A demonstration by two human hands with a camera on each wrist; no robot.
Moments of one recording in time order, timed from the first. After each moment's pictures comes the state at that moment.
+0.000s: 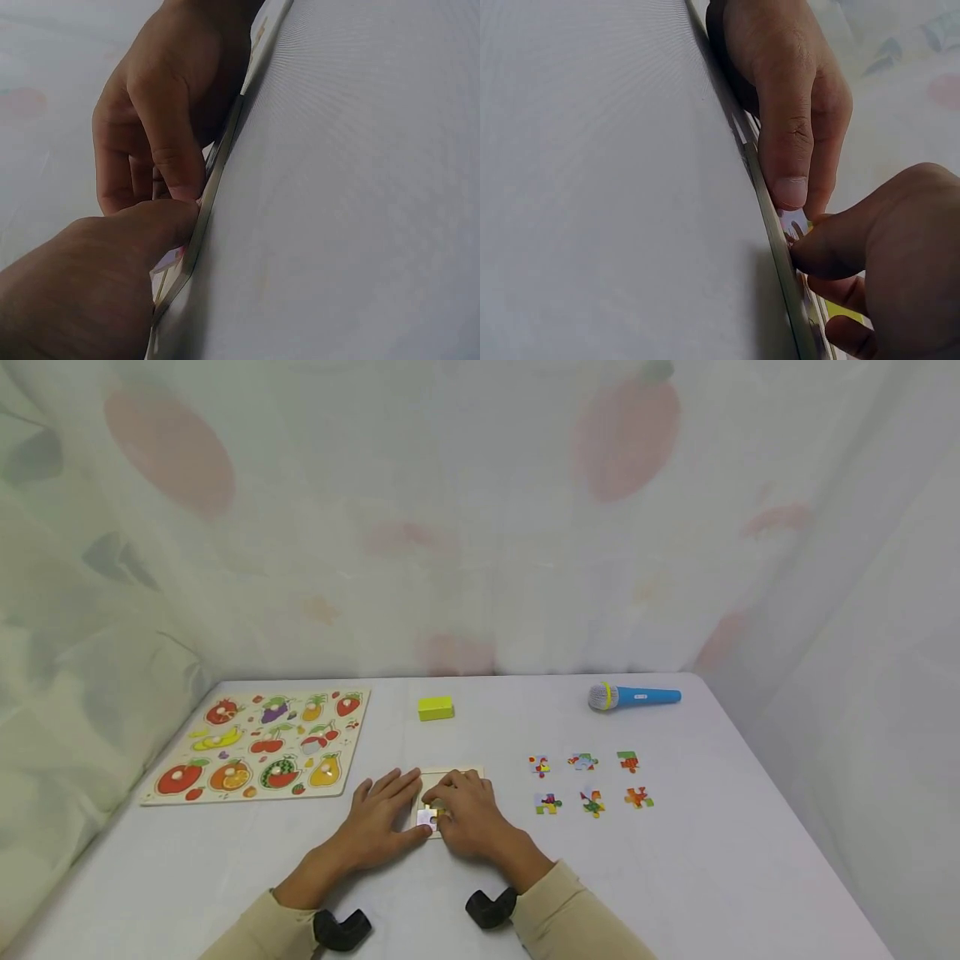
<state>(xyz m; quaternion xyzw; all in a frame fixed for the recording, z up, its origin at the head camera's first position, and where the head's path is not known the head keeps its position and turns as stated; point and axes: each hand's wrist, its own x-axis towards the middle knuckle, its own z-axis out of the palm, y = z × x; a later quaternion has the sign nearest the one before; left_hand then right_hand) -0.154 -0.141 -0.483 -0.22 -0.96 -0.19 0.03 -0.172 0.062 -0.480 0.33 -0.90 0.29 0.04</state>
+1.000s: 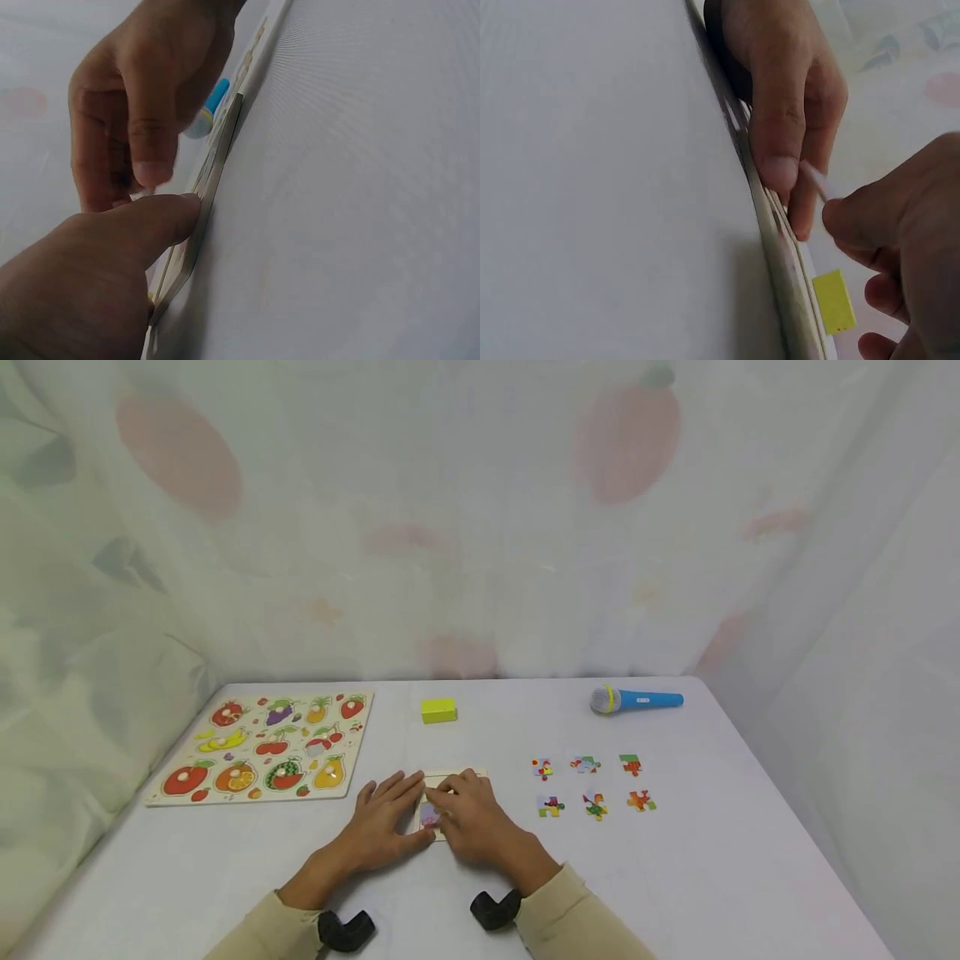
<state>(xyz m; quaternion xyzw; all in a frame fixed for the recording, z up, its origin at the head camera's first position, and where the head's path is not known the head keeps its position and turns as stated) -0.154 -0.144 -0.483 -0.23 -0.95 -0.19 0.03 -0.168 0.071 -0.471 0.41 -0.87 0.26 0.09</state>
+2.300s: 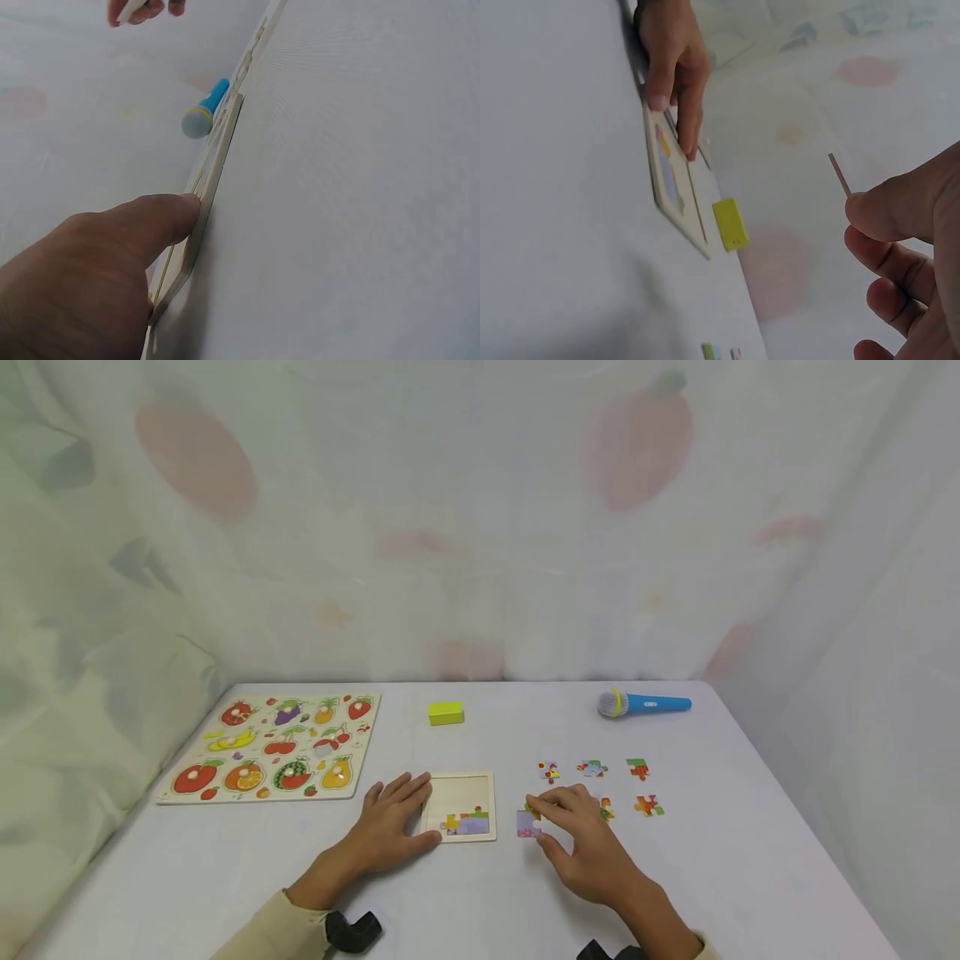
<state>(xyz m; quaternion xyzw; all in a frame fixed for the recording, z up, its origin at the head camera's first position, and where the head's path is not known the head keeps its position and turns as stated) -0.152 -0.141 -0.483 -0.22 -0.96 -0.19 0.02 -0.112 0.186 -0.434 0.35 -0.84 0.37 0.18</state>
